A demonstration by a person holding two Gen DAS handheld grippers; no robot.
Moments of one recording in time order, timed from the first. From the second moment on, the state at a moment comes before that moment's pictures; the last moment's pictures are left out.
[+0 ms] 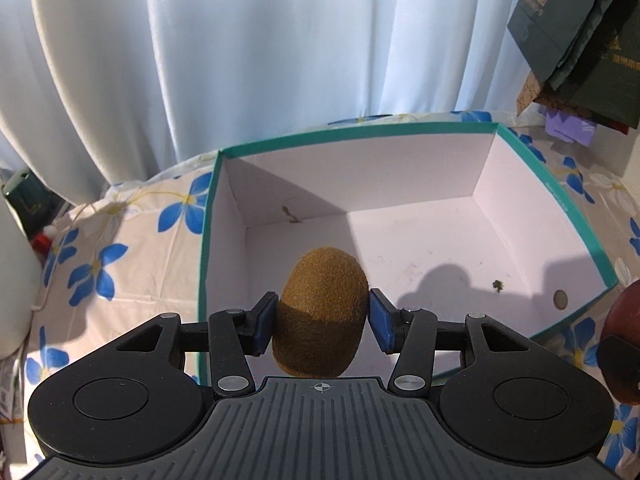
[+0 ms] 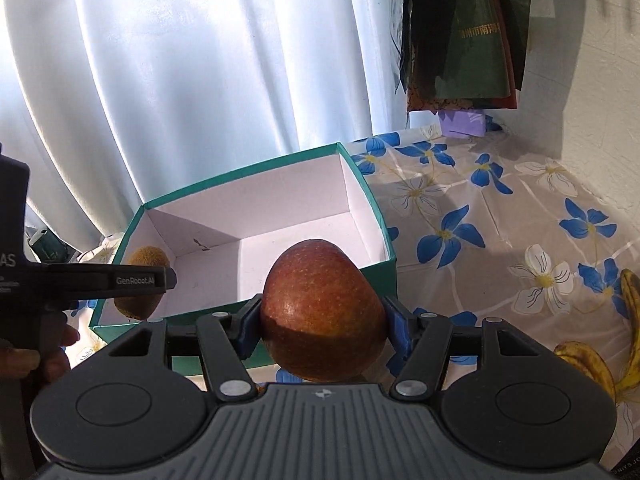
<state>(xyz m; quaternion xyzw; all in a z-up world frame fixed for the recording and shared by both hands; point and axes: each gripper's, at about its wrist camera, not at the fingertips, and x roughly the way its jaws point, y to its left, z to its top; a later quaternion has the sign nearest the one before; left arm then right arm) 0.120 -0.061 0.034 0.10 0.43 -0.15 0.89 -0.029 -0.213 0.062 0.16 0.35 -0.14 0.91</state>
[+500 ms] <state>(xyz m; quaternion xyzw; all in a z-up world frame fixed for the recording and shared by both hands) 0.141 -0.068 -0.006 0.10 0.47 -0.13 0.86 -0.008 -0.220 0.059 0.14 0.33 -0.14 0.92</state>
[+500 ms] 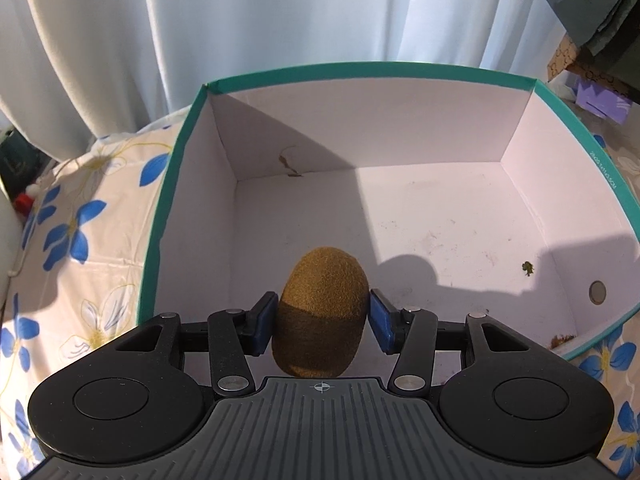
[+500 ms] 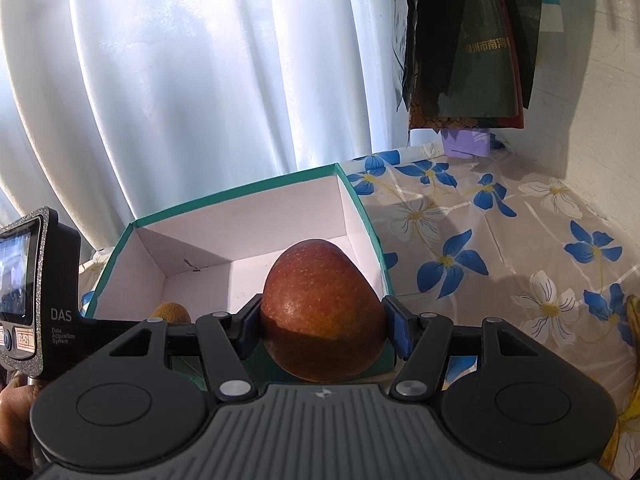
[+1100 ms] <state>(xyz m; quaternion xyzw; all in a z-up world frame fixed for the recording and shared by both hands) 0.115 -0.054 0.028 0.09 0.44 -0.14 0.88 0.018 -0.214 0.053 0.12 0.33 -0.13 0.93</state>
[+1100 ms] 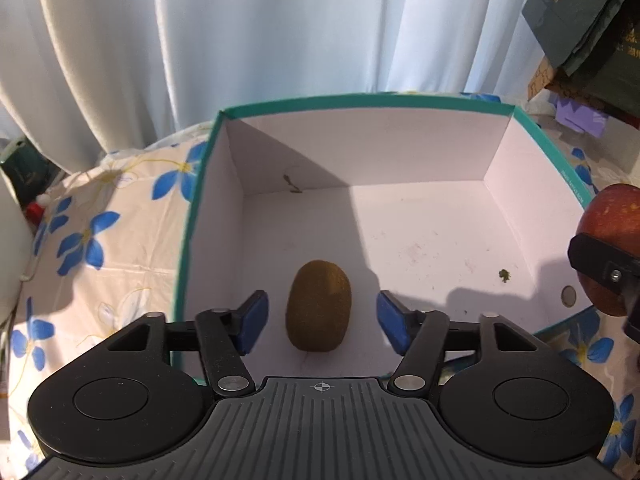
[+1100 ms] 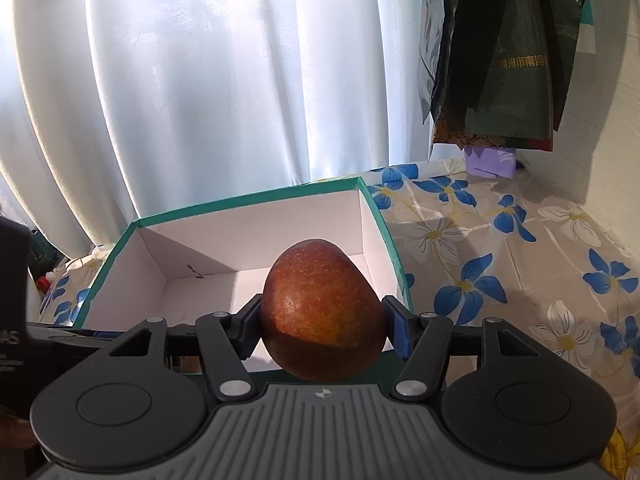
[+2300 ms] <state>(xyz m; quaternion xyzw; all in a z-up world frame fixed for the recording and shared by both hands) 0.021 0.030 0.003 0.12 0.45 -0.17 0.87 -0.021 -0.187 0.057 0.09 0.30 -0.12 0.94</state>
